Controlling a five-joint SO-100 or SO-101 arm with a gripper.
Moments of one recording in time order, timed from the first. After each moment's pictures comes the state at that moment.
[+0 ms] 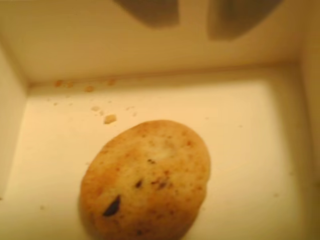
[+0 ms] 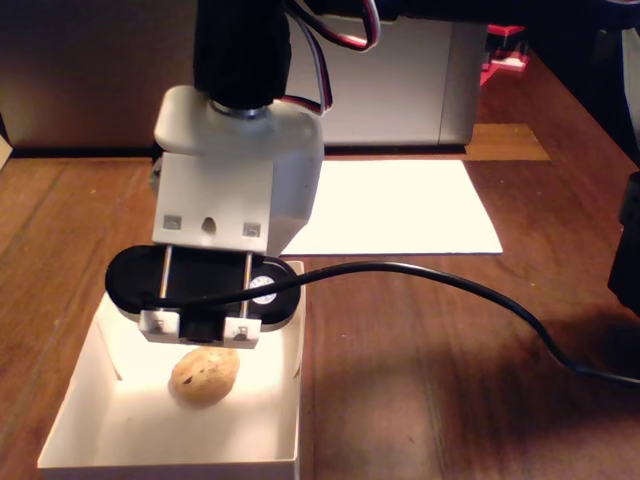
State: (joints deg) arm -14.8 59.2 56.3 77.1 11.2
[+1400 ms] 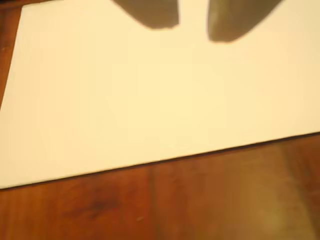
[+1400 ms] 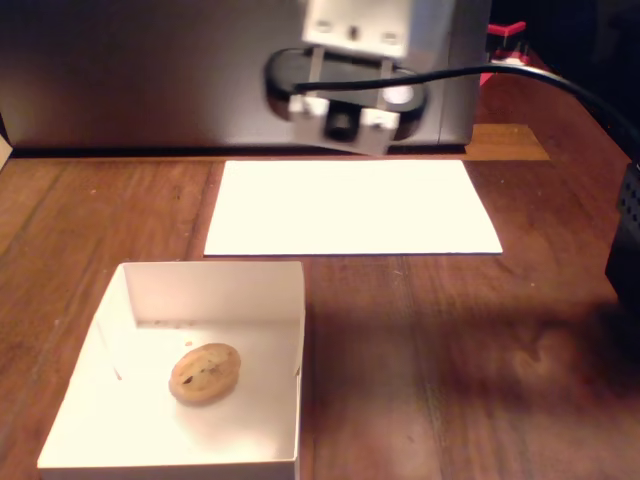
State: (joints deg) arm 1.1 98.8 88.9 84.1 2.5
